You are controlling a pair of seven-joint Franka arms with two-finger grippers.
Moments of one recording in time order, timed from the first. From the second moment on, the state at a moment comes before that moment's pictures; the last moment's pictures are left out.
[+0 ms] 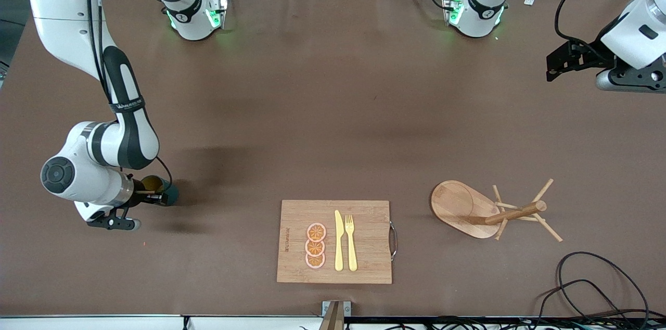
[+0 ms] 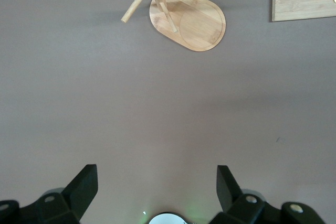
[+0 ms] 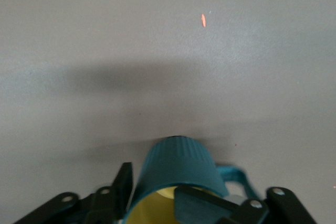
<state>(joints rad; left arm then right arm) 0.03 0.01 -0.17 -1.49 0.01 1.43 -0.04 0.14 0.66 -0.18 -1.61 0.16 2.21 0.00</state>
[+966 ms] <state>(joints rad) 0.03 0.01 -0.17 -1.49 0.01 1.43 -0.04 0.17 0.61 -0.17 -1.62 0.18 2.03 0.12</state>
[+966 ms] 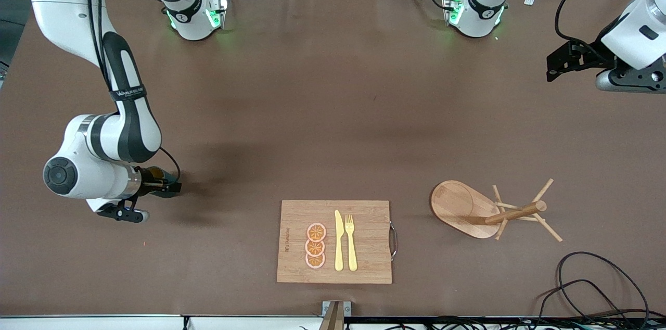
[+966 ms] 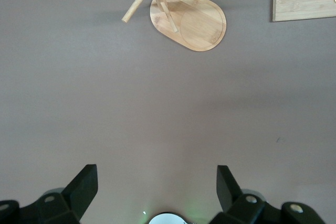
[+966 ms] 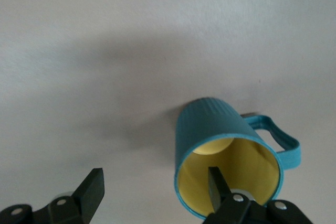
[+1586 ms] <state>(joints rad) 0.03 0.01 -0.17 -1.49 0.01 1.43 -0.04 0.16 0.60 -0.18 -1.67 0.18 2.13 0.07</state>
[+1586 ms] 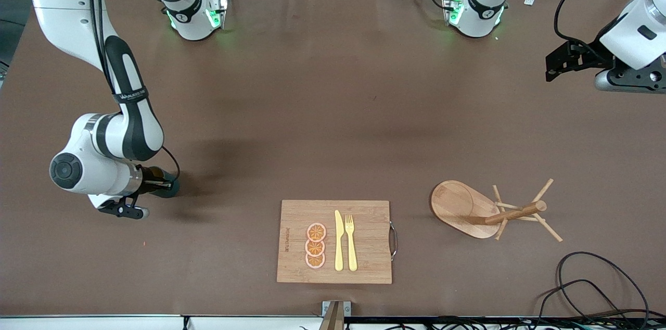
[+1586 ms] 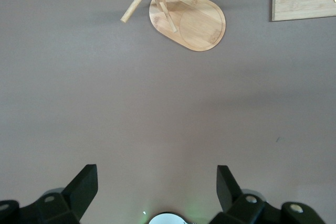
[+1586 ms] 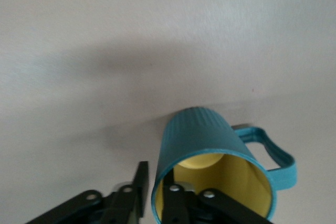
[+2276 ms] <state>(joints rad) 0.03 0.01 -0.17 -1.49 0.01 1.43 -0.04 0.39 0.57 -0.15 -1.42 0.18 1.89 0.34</state>
